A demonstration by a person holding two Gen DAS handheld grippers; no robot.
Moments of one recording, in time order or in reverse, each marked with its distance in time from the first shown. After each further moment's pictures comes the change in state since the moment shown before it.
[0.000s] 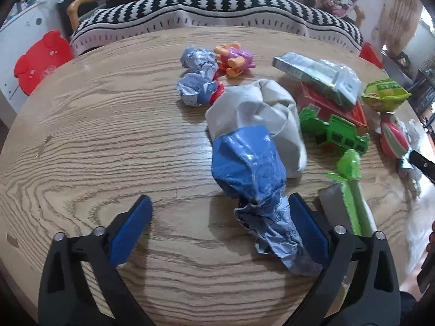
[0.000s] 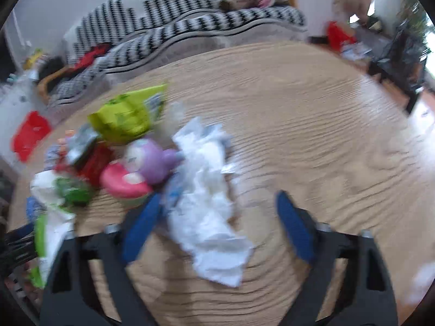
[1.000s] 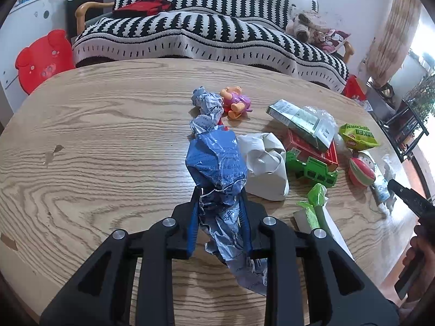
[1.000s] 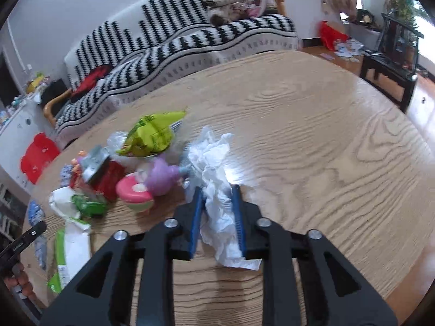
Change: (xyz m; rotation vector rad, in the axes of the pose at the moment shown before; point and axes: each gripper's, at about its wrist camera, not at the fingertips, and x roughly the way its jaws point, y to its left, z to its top) left arm -0.043 0.039 0.006 -0.087 -0.119 -0.123; right arm -0.032 -0.010 -0.001 0.065 -0.099 -0.095
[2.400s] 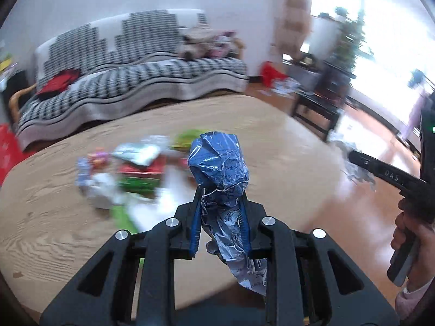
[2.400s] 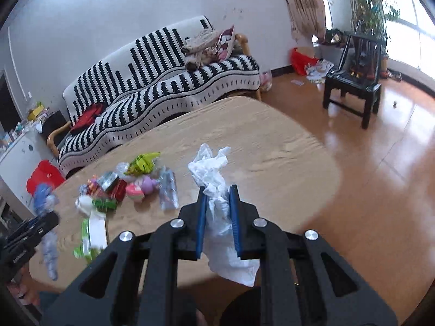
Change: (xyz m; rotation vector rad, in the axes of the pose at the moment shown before) left arm -0.139 -0.224 -0.070 0.431 -0.124 -0.268; right arm -0.211 -0.096 -0.051 0.004 -0.158 -0.049
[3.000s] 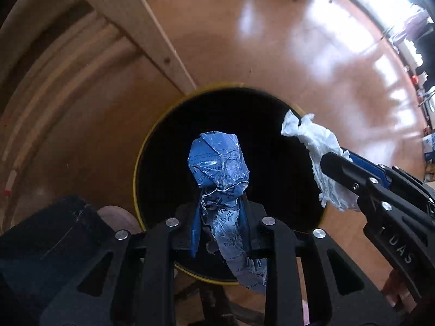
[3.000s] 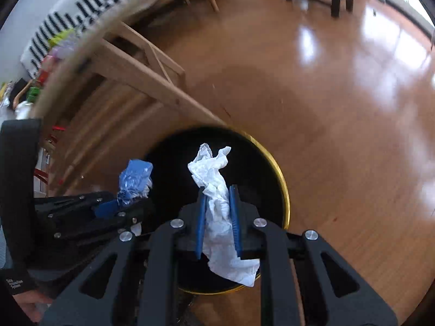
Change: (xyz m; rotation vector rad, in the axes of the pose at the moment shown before) left arm 0.216 -0.168 -0.213 0.108 0.699 -0.125; right arm 0.087 -0.135 -0.236 0.200 0.491 -0.089
